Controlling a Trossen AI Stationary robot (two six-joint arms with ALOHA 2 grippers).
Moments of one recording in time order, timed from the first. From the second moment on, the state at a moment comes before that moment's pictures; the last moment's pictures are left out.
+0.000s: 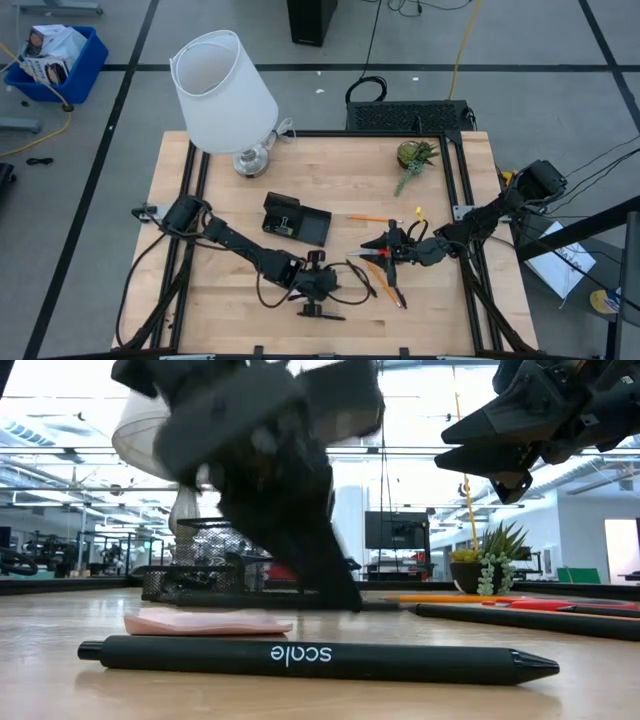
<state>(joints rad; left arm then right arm) -0.42 2.08 1.32 -0.19 -0.16 -0.27 0.52 1.38 0.35 0.76 0.55 0.49</state>
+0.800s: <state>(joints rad) -0.53 1.69 1.12 -0.16 -0.69 -0.30 0.52 1.38 0.36 0.76 0.55 0.49</state>
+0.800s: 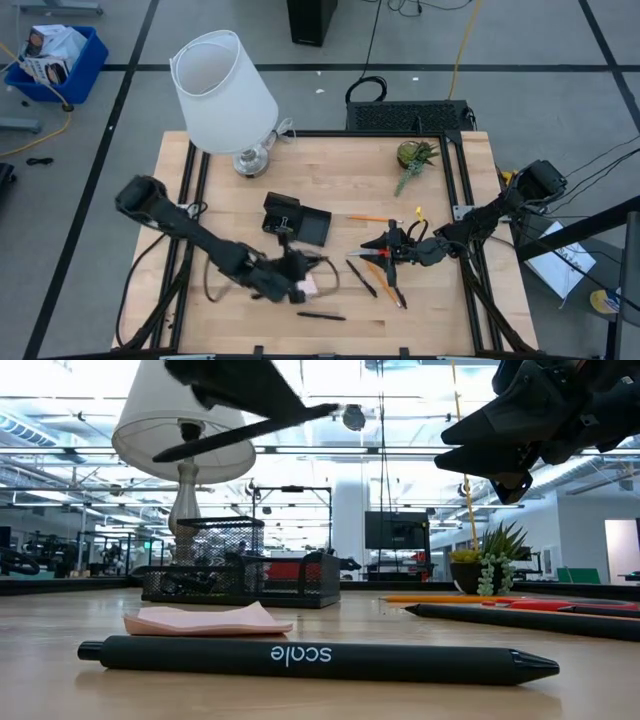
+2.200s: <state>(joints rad) 0.14 1.40 0.24 1.26 -0.13 0.03 0.52 1.38 0.35 0.76 0.55 0.48</state>
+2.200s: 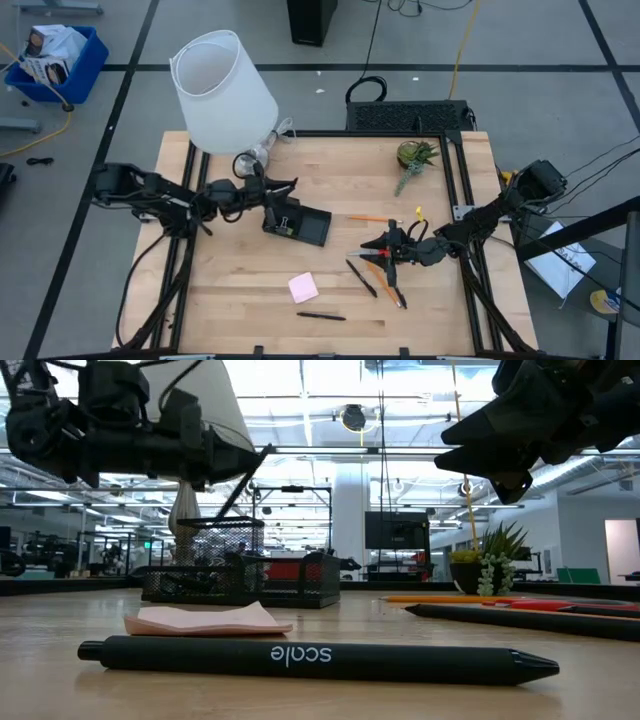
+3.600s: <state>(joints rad) -0.38 1.52 0.56 0.52 -0.13 -0.52 0.52 1.38 0.35 0.76 0.55 0.49</state>
